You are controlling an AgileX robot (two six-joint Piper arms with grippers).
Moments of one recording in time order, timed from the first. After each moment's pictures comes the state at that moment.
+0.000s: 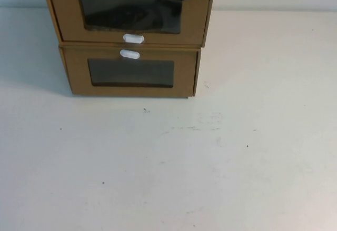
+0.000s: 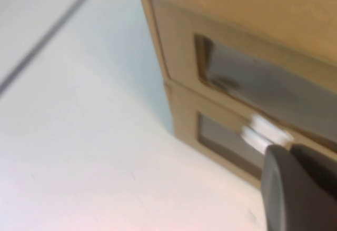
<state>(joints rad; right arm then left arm) 0.63 1.70 -1.89 0.20 0.79 -0.08 -0.07 1.82 -2.37 -0.58 1.26 0.54</state>
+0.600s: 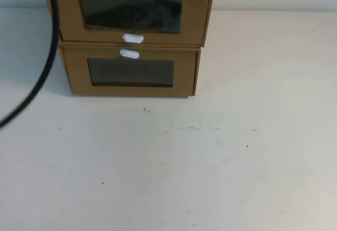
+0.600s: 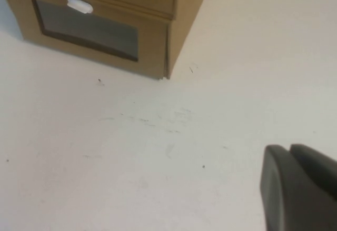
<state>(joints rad) 0.63 0.96 -1.30 -0.29 1.05 0.29 -0.06 1.08 -1.47 -0.53 0.92 0.64</state>
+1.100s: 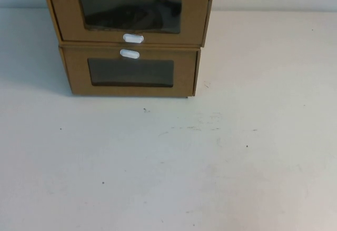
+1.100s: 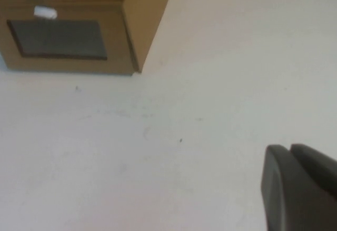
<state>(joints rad) 0.63 0.29 -0.70 -0.41 0.93 0.53 -0.06 0.17 -0.63 -0.55 0.55 0.66</state>
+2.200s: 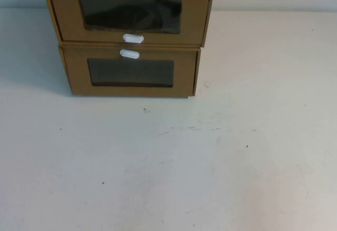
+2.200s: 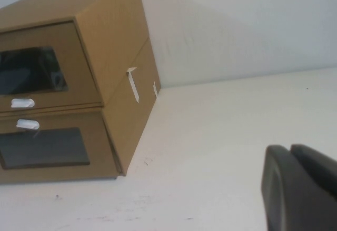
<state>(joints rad) 0.63 0.12 -0.34 -0.97 0.54 1.08 -0.06 -0.02 0.03 -0.72 0.09 0.67</state>
